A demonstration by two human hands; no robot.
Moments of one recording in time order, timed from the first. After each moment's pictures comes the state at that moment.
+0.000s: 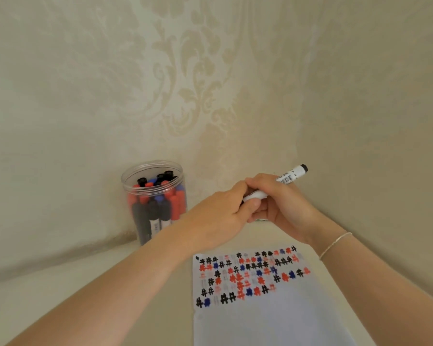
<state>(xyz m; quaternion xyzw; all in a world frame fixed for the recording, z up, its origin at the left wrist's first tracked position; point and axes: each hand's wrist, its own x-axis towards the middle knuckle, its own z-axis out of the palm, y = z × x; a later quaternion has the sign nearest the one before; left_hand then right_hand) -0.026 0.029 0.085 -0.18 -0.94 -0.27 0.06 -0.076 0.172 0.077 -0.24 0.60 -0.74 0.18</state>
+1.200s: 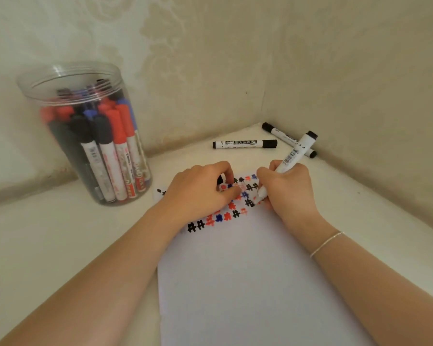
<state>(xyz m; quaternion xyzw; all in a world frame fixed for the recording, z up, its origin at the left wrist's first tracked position) -0.046 0.047 -0.027 -0.12 -0.97 -0.20 0.05 -0.043 0.202 -0.024 0.08 0.77 -0.63 -0.07</state>
